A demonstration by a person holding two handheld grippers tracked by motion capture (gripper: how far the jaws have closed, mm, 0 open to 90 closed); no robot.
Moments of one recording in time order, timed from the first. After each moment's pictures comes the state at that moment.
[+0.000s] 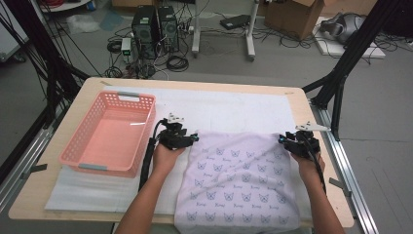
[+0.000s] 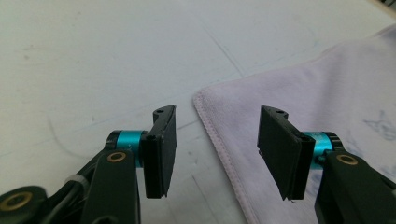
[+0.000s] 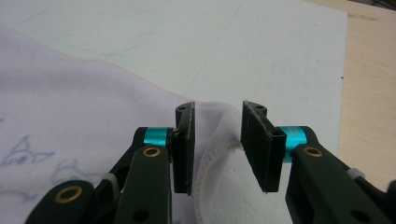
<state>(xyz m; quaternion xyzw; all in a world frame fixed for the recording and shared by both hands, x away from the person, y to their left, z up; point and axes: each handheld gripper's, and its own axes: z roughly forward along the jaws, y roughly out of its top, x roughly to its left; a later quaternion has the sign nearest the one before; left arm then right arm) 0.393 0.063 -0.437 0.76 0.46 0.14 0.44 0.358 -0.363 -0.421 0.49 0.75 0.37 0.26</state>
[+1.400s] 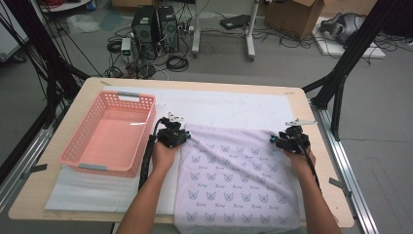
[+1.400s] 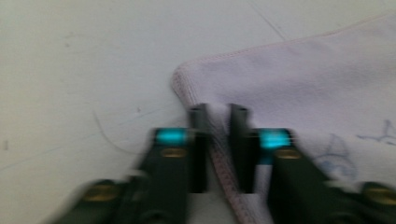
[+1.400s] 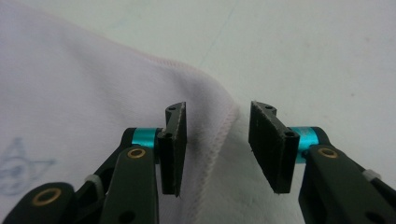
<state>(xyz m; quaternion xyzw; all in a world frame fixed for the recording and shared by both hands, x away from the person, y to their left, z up) 0.402 0.075 -0.446 0.76 0.49 0.16 0.39 0.396 -0.350 -0.445 0.50 0.77 0.33 0.21</state>
